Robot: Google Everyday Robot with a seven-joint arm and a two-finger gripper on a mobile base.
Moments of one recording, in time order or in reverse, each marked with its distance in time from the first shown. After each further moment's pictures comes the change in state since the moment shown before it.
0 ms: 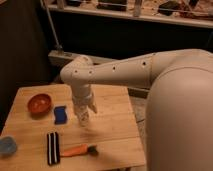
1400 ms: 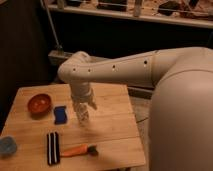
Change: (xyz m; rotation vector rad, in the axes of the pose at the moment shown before) arm -0.016 0.004 -0.056 0.015 -0.127 -0.032
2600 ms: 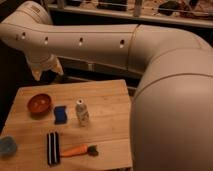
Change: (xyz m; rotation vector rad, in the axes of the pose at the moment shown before) arm -0.076 0.137 -0.120 -0.113 -0.244 -0.250
